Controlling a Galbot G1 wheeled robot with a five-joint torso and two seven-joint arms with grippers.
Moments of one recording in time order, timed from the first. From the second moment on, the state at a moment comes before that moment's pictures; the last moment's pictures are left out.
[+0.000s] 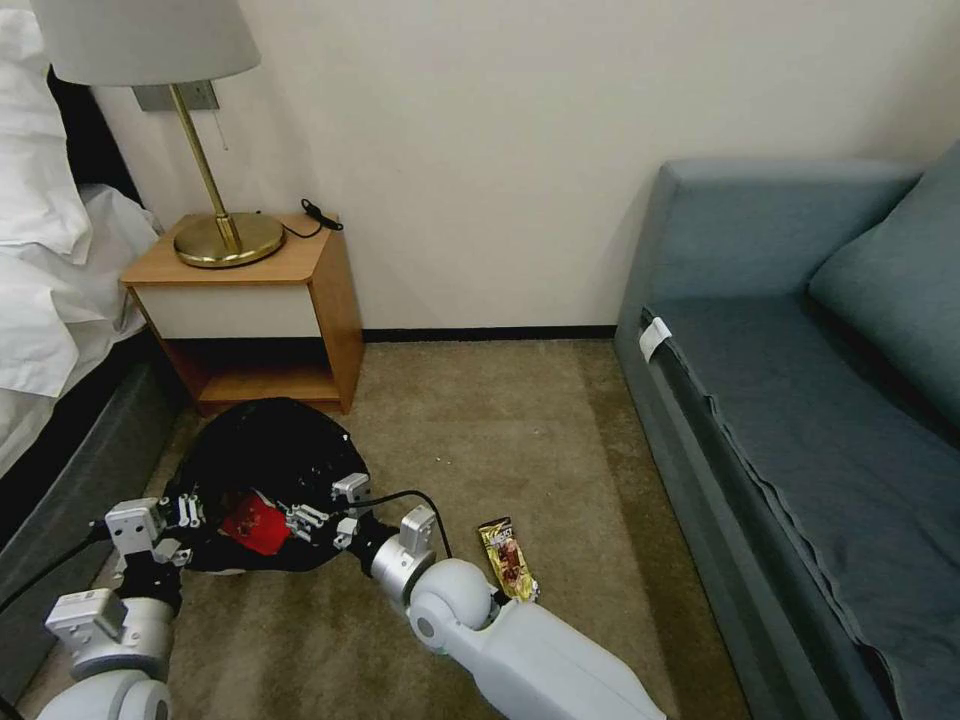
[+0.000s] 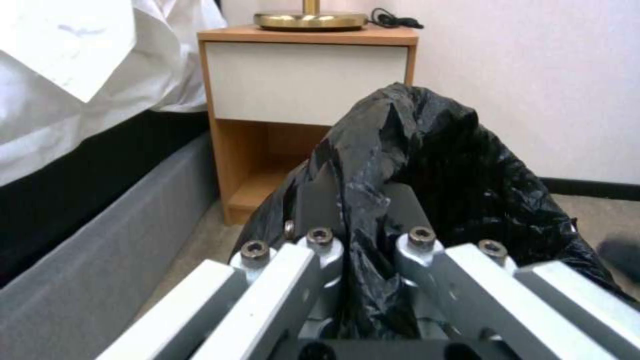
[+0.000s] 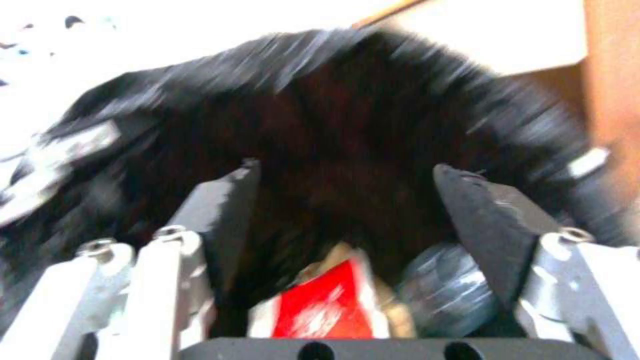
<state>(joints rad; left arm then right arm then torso) 1.61 -1.48 -0.96 -2.13 -0.27 0.11 0.10 -0.79 1.49 -0.43 1.43 0.66 0.08 -0.04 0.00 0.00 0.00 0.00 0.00</state>
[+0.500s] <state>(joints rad) 1.58 -1.45 -0.98 -2.07 -0.31 0.12 0.07 -0.76 1.37 -0.38 1.45 0.53 -0.44 0.47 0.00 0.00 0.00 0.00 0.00</state>
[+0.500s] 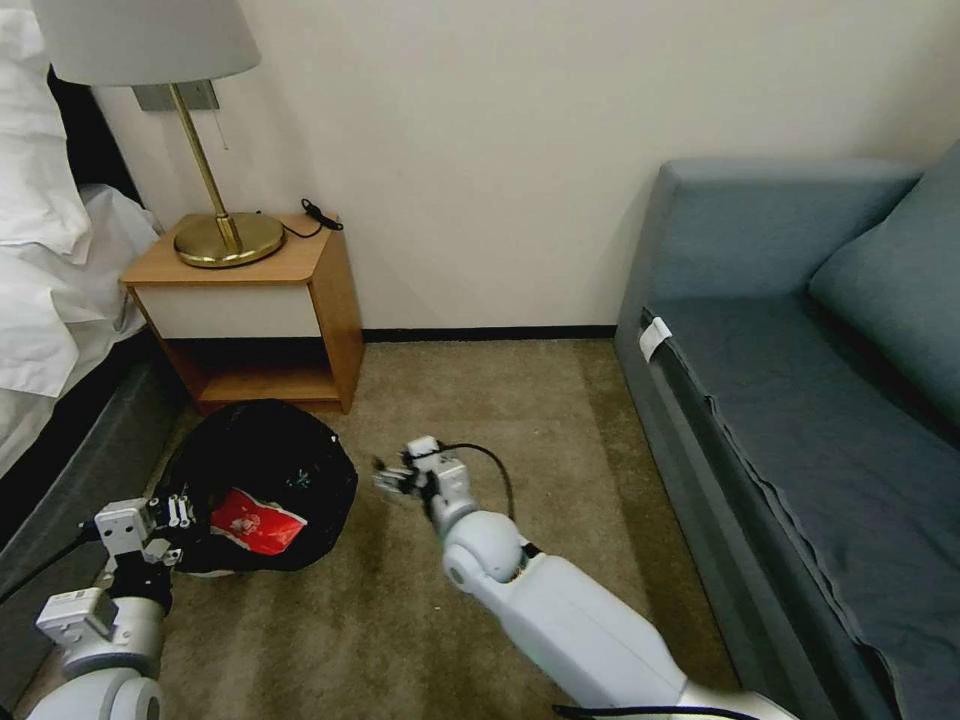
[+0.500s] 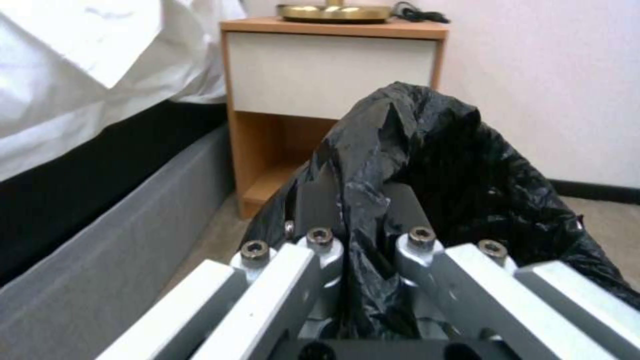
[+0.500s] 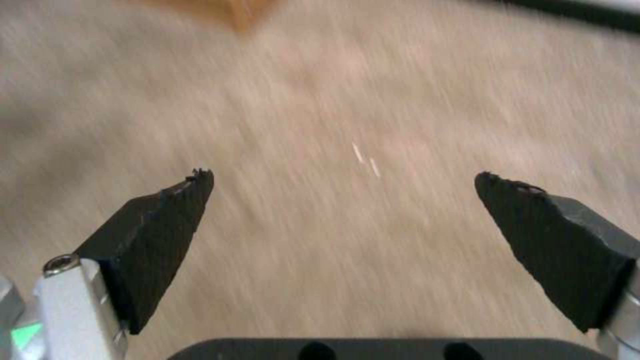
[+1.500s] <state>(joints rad) 1.52 -1.41 -0.99 -2.13 -0.47 0.22 -0.09 -0.87 1.22 -0.53 1.51 0.76 -0.54 0.59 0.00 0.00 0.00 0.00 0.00</state>
